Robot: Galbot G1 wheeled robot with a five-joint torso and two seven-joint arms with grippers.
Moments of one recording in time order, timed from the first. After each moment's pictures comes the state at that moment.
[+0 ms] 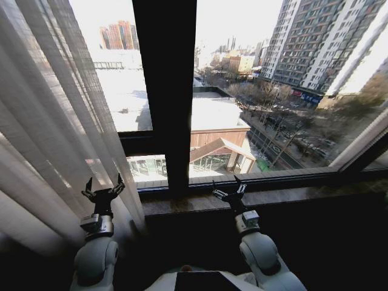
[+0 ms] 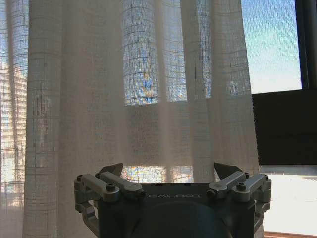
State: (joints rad) left arm 1.60 -1.53 -0.70 -2.26 -0.01 0.11 -0.24; right arm -1.56 1.27 0.37 2.18 0.02 -0.10 0.16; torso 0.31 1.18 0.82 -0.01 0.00
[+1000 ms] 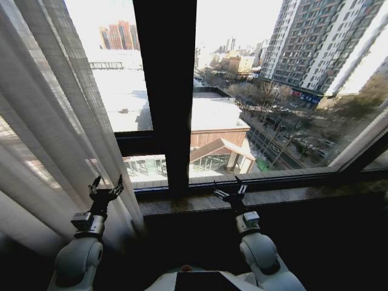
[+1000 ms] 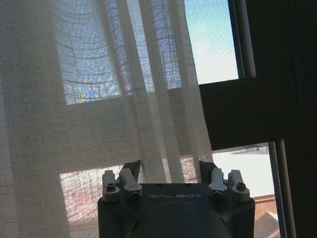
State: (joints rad) left arm 1.63 -1.32 -0.81 -2.26 -0.19 0.15 0.02; right arm -1.56 1.28 0.39 2.17 0.03 -0.06 0.16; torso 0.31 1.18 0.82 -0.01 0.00
